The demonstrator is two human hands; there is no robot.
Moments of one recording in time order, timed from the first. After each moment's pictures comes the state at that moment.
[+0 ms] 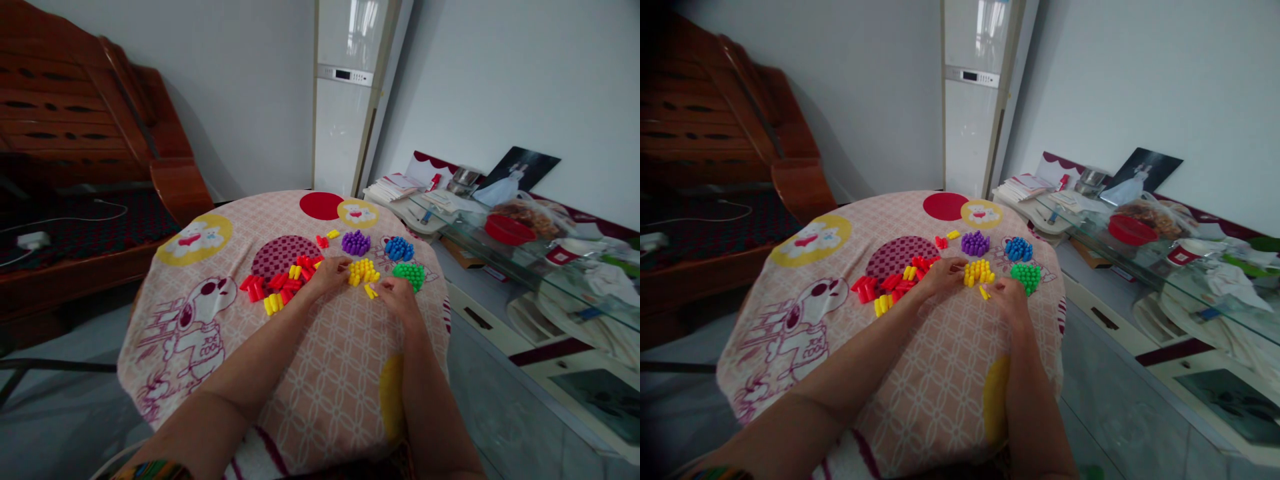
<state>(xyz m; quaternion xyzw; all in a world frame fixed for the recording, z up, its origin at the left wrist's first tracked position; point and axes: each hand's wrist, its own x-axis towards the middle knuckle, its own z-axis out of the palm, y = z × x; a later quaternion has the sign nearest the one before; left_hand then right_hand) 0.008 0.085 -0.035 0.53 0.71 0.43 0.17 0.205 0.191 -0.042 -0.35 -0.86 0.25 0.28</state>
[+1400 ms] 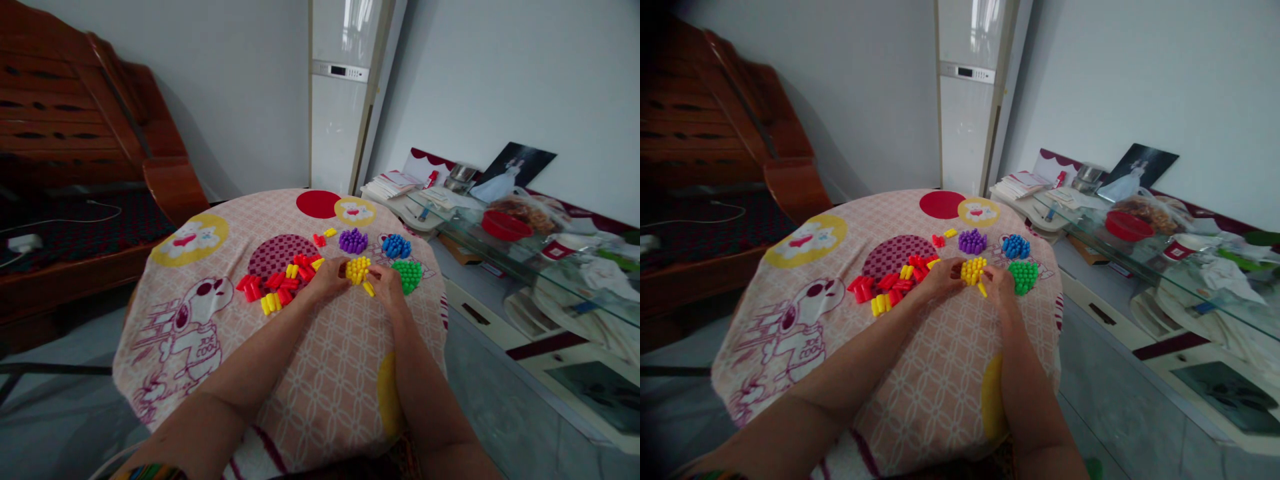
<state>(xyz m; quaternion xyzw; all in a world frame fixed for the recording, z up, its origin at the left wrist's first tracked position) 0.017 0.088 -0.043 0.52 0.69 0.46 0.22 0.174 0.207 -0.055 -0.30 -0.87 0.24 0.30</state>
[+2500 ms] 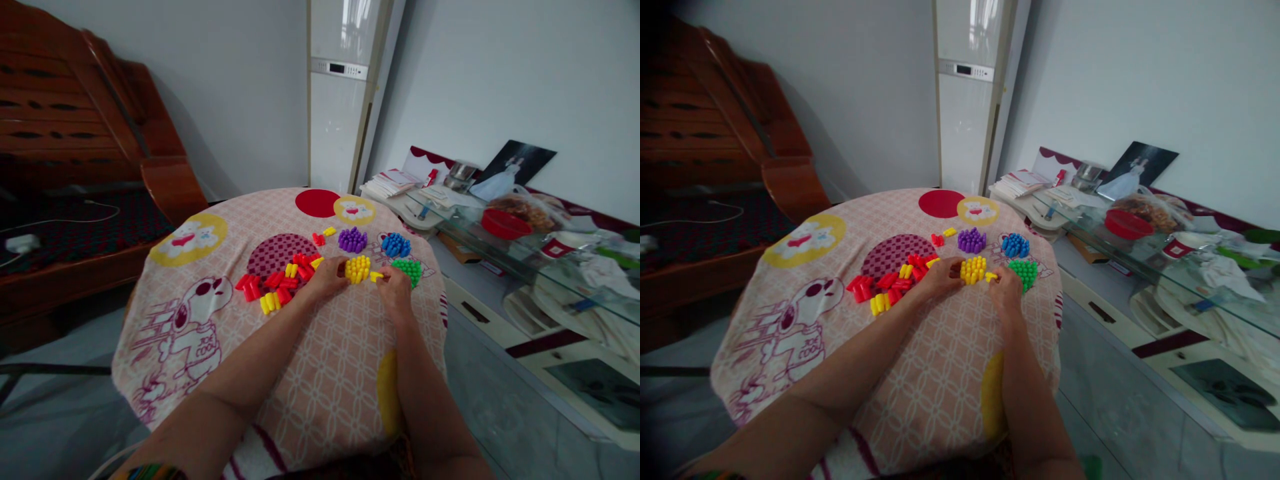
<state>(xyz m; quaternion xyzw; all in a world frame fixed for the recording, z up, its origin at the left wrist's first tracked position) 0.015 0.089 -0.048 0.52 0.68 0.46 0.21 0.192 0.188 -0.040 -0.39 -0.84 0.16 0.33</state>
